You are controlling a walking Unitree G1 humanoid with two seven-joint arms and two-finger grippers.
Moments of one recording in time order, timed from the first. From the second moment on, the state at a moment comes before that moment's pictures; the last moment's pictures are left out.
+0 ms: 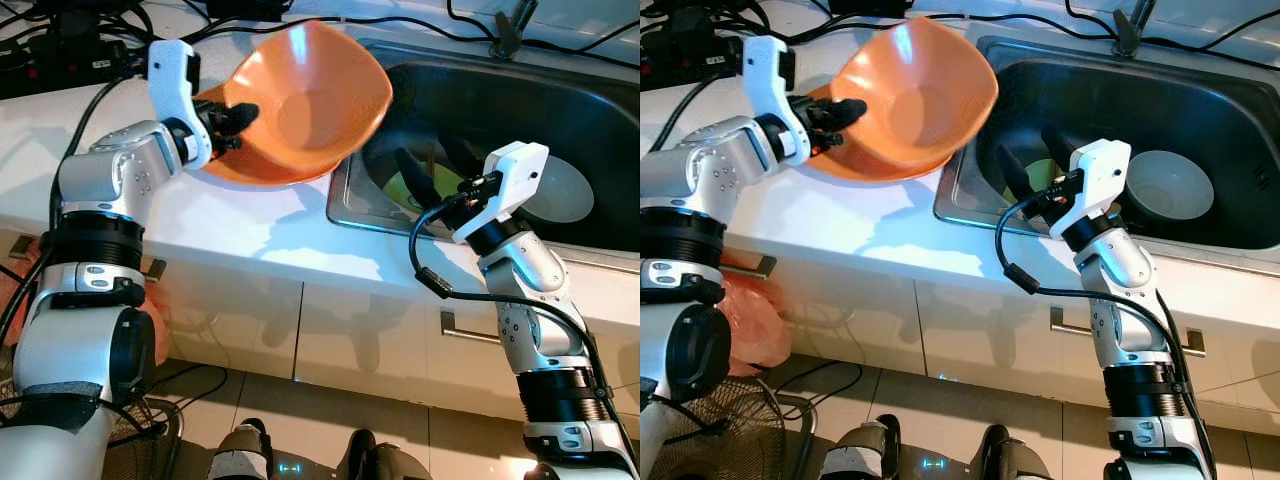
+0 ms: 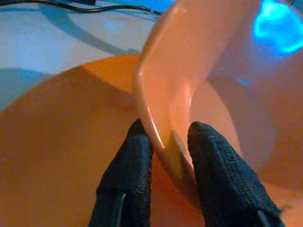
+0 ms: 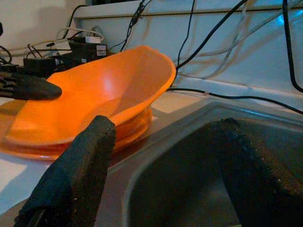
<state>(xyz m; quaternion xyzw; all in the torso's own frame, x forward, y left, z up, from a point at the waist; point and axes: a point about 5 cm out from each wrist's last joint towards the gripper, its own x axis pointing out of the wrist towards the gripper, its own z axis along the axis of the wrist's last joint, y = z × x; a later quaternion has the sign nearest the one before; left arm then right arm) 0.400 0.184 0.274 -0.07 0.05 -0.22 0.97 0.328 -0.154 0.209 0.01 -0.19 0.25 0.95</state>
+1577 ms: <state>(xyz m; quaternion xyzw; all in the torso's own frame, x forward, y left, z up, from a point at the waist) 0.386 0.192 0.291 -0.14 -0.04 -0.20 0.97 0.328 -0.154 0.207 0.00 -0.19 0.25 0.95</state>
